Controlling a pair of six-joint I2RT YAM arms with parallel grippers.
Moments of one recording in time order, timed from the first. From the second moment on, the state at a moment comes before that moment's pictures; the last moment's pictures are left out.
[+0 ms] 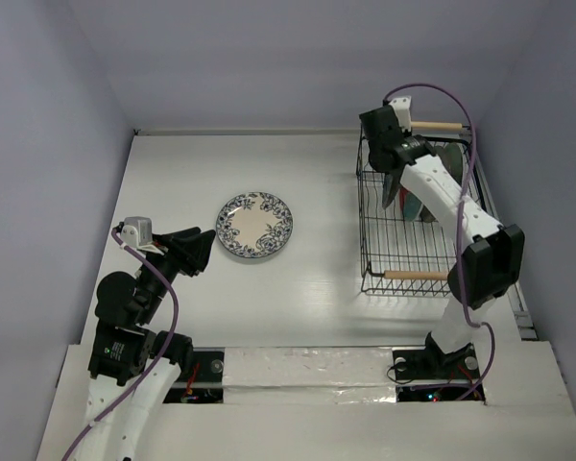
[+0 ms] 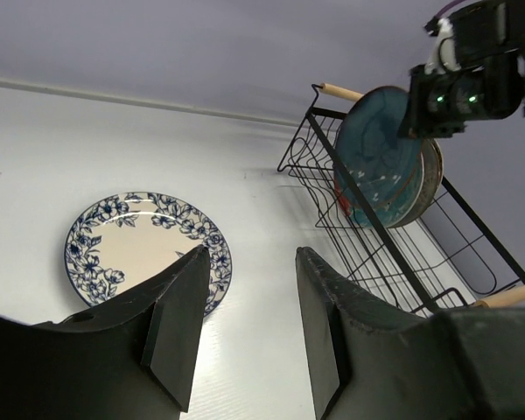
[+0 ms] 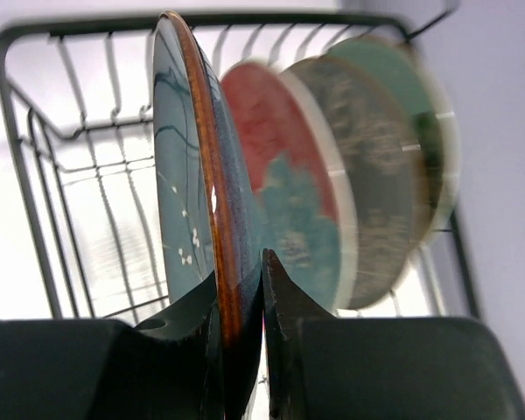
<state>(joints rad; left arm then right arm) -0.25 0.27 0.65 -0.31 0.17 -0.47 0.42 1.76 1.73 -0.77 0.83 0.21</state>
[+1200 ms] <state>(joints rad) -0.25 0.28 0.65 -0.31 0.17 -0.47 0.74 1.86 1.56 -0.21 0.00 0.72</state>
